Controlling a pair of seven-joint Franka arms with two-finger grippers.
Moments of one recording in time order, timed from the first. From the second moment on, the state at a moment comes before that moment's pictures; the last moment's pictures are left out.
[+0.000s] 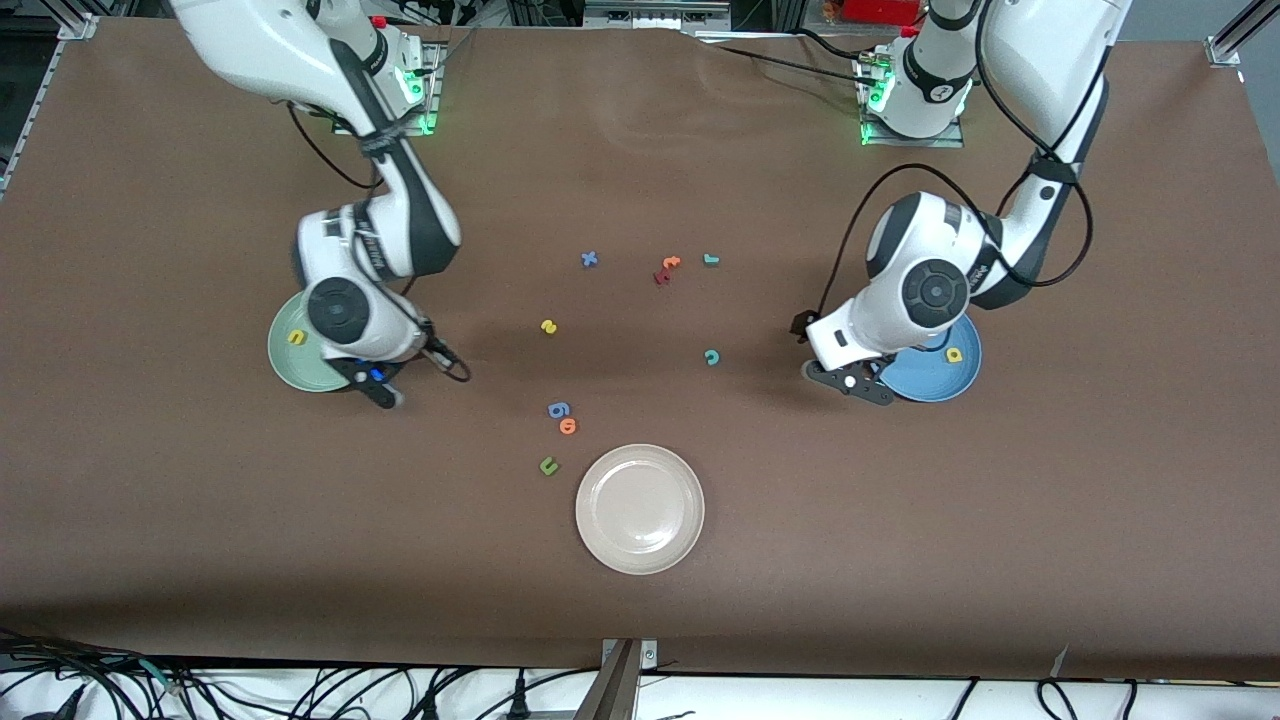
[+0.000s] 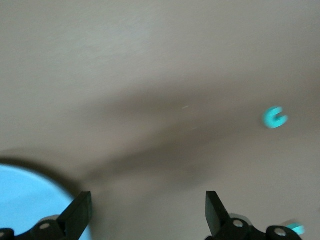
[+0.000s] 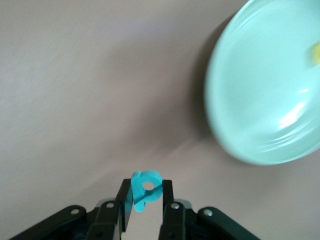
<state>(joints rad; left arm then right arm) -0.23 0.44 -0.18 -1.92 -0.08 2.23 -0.04 0.44 0.45 -0.18 -1.86 0.08 2.03 0.83</state>
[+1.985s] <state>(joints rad) -0.50 0.68 -0.17 -1.71 0.14 2.36 -0.48 0.40 0.40 -0.27 -1.97 0.18 2.00 0.50</state>
